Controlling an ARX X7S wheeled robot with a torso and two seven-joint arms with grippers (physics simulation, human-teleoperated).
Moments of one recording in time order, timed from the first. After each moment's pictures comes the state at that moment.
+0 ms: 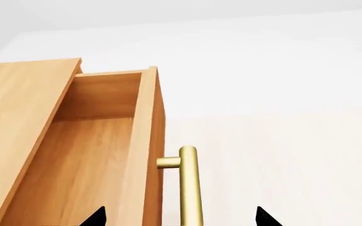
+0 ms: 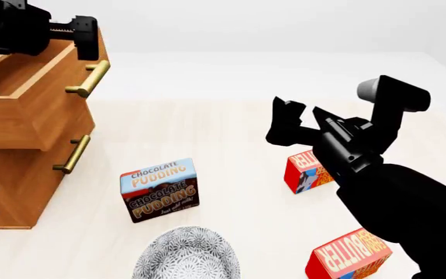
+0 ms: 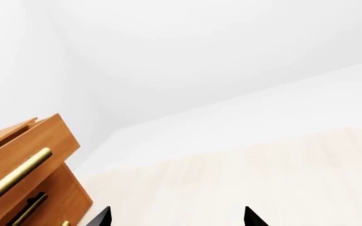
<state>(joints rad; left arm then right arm) -1.87 -0.38 0.76 -1.08 -0.64 -1.11 0.18 0.72 0.27 0.11 -0.41 1.21 1.10 0.57</state>
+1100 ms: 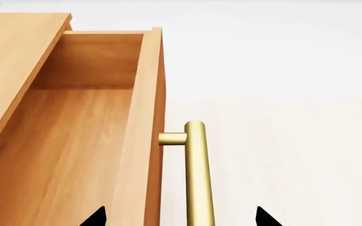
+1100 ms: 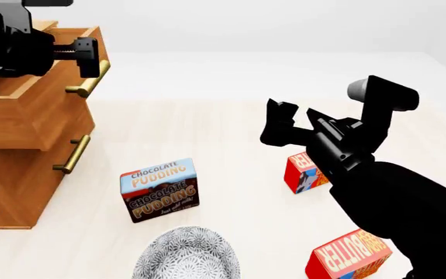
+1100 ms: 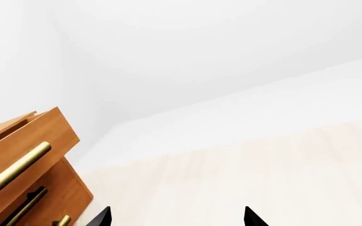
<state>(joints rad) -1.85 -0.34 0.73 -1.30 -0.54 -1.00 0.29 0.73 0.28 0.05 -0.37 1.21 1.06 0.58</state>
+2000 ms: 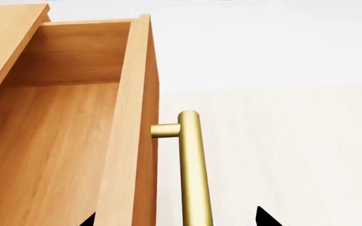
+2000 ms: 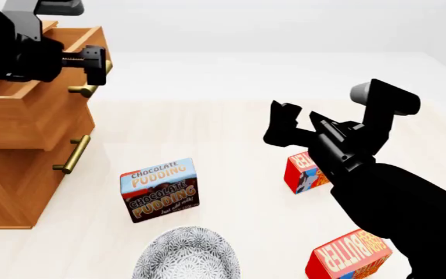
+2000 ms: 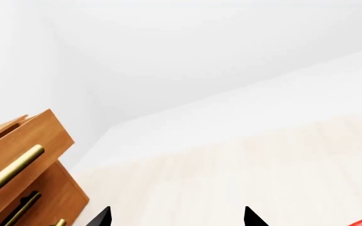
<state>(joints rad) -1.79 -0.33 0.61 -1.20 -0.39 -1.06 0.33 0.71 0.29 0.04 -0.35 1.21 1.02 0.58</state>
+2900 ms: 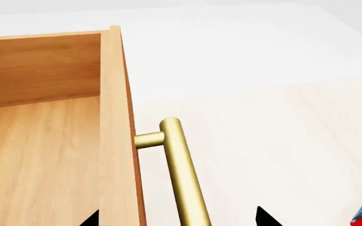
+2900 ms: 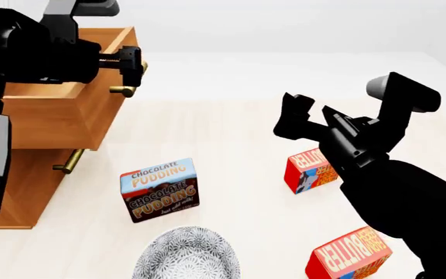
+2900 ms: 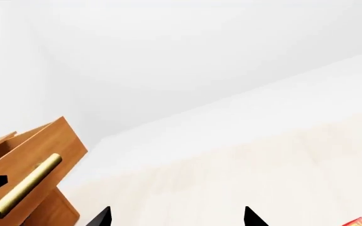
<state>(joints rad) -1.68 -0.32 0.51 -0.95 -0.48 -1.14 0.33 0.72 0.31 0.07 -0.37 1.25 1.01 0.65</state>
